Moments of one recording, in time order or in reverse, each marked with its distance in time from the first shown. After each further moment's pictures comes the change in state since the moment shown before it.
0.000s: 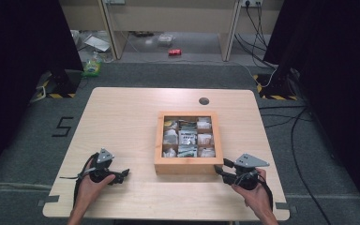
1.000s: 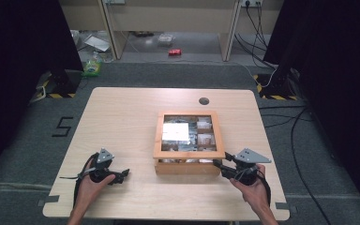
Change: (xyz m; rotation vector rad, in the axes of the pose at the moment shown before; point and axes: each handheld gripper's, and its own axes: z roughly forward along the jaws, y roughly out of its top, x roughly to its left) left arm 0.000 0.000 0.000 0.000 0.000 0.000; right arm -0.001 0.018 0.000 -0.105 -0.001 0.005
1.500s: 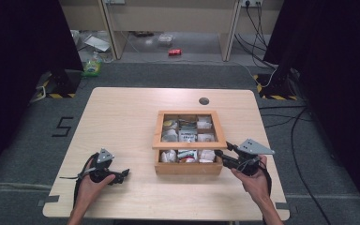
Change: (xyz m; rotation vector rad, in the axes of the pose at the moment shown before) left arm 0.000 0.000 0.000 0.000 0.000 0.000; right arm -0.012 0.026 0.003 -0.080 0.001 -0.029
